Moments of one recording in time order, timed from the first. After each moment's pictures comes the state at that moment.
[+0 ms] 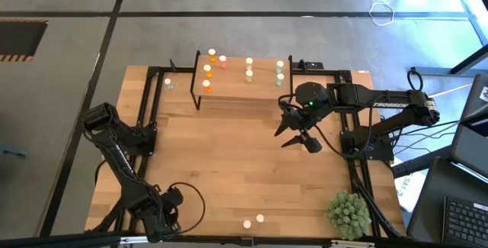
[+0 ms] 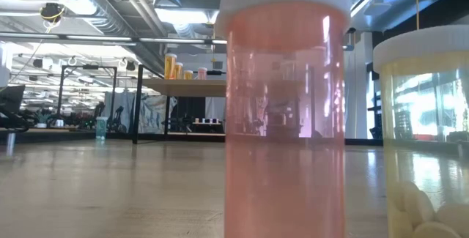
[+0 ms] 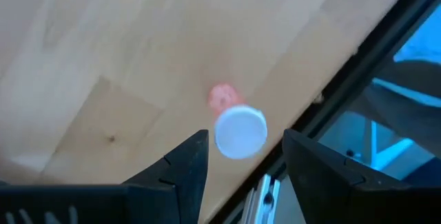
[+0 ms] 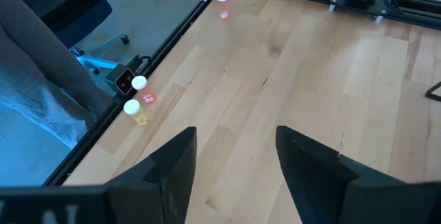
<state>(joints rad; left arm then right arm) -1.01 1.64 1.13 -0.72 -0.08 -1.70 -0.02 1.29 1.29 -0.72 -0.46 -0.27</state>
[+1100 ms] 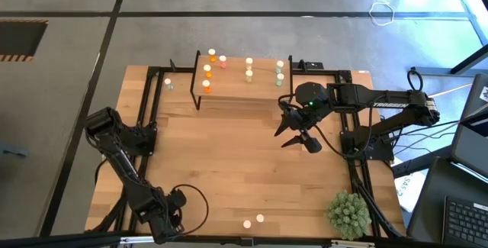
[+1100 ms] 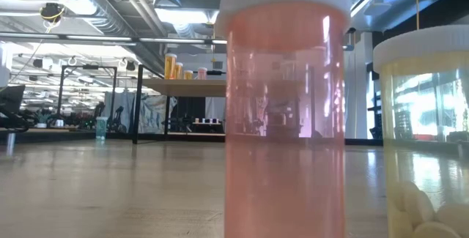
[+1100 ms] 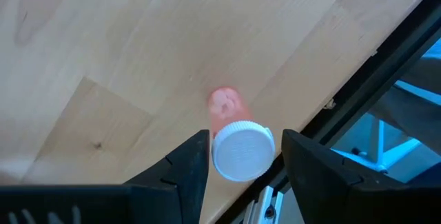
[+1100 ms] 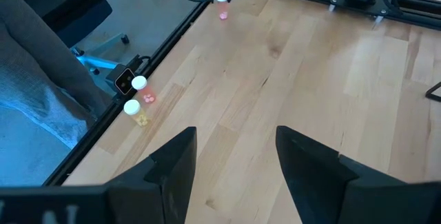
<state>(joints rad) -0.99 1.71 1.13 -0.68 -0.04 -1.70 -0.02 1.29 1.29 -0.72 -0.46 -0.27</state>
